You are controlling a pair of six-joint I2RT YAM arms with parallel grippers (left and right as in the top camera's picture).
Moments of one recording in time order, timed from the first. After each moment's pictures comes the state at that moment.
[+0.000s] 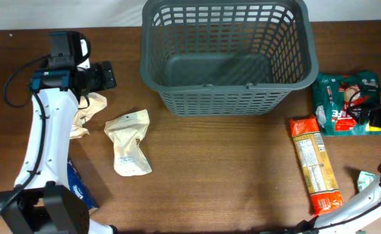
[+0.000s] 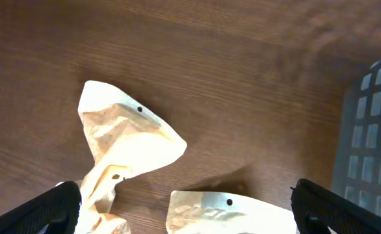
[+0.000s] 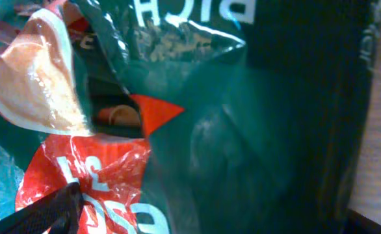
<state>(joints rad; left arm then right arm) 0.07 1.68 1.54 -0.85 -0.08 -0.13 -0.82 2.22 1.60 -0.77 -0.65 -0.66</state>
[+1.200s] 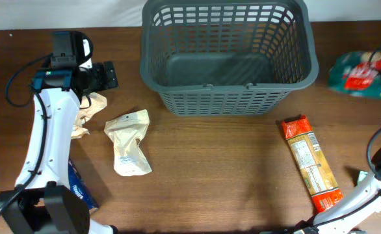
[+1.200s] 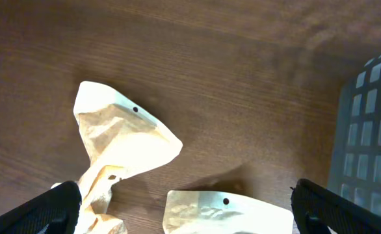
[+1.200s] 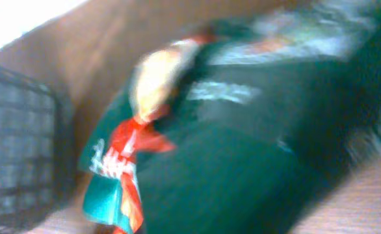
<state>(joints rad) 0.06 1.68 1.54 -0.85 -0.08 -0.13 -0.75 2.29 2.28 -1.21 -0.66 -0.40</state>
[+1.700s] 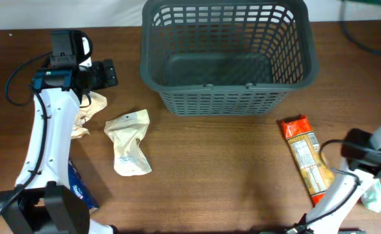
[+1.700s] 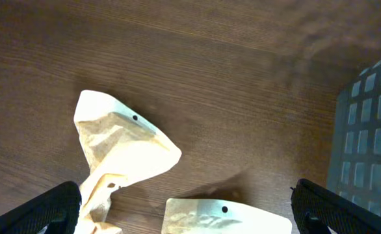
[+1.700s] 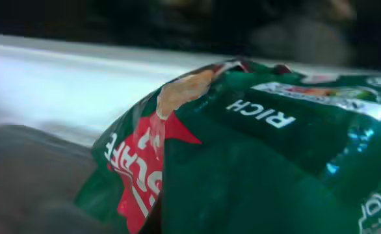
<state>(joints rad) 0.06 1.68 1.54 -0.82 -0.08 -0.13 -0.40 2.27 3.09 -1.17 -0.74 -0.22</state>
